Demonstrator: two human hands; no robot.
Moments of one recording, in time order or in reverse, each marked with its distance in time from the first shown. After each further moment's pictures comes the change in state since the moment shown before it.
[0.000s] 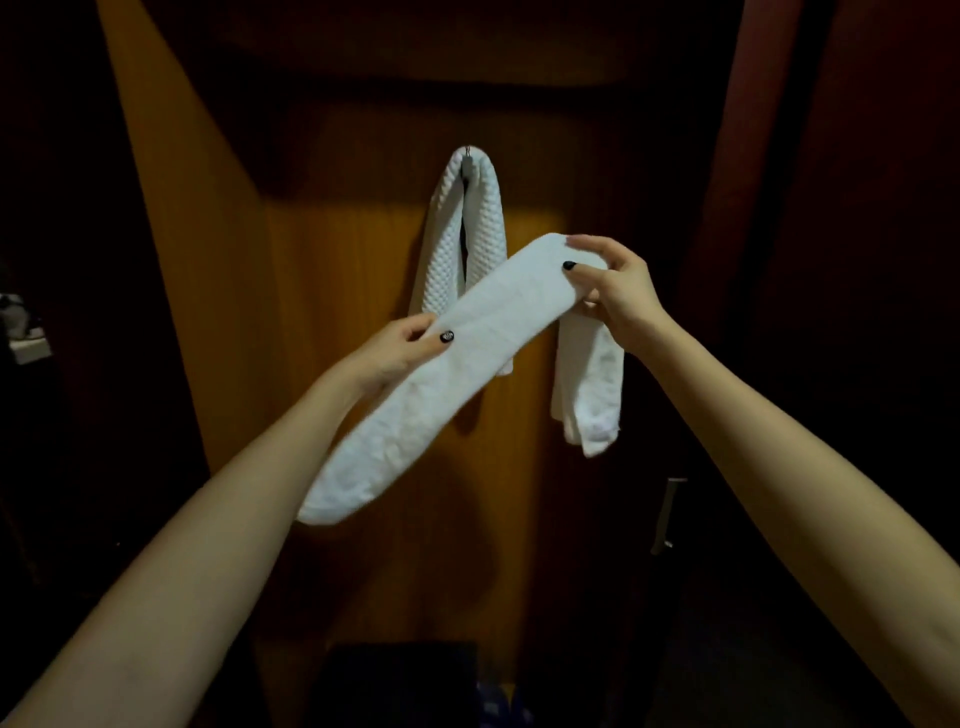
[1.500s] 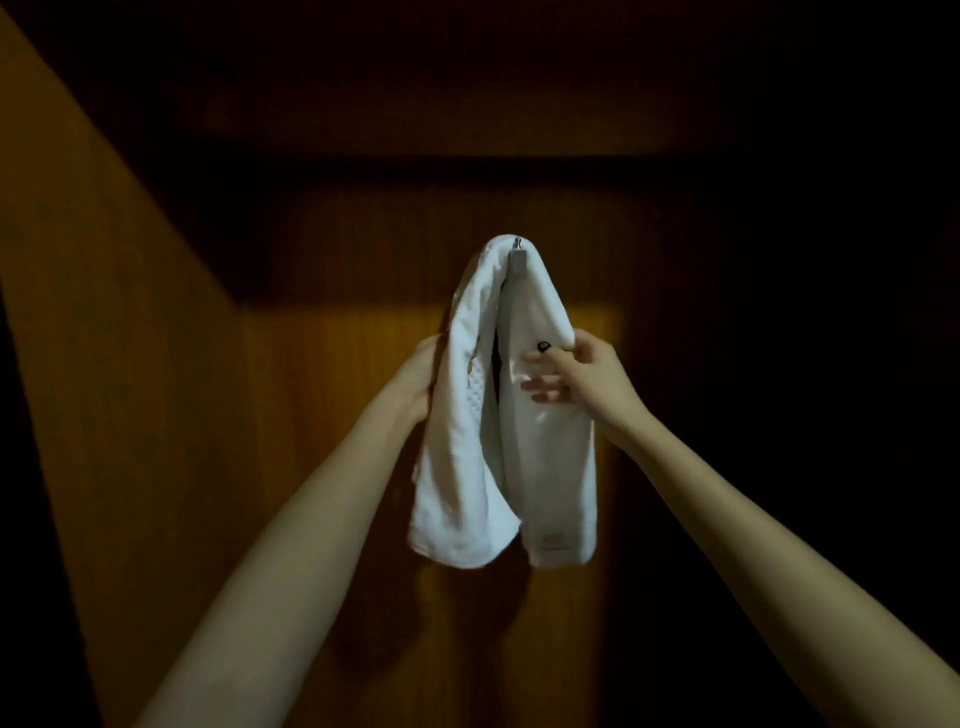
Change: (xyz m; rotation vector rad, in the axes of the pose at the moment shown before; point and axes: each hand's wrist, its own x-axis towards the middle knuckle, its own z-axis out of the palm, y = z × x) left_hand 0.234 -0.033 -0.085 -0.468 0.266 -0.140; right_hand 0.163 0.078 0.095 -0.061 -0.080 -0.041
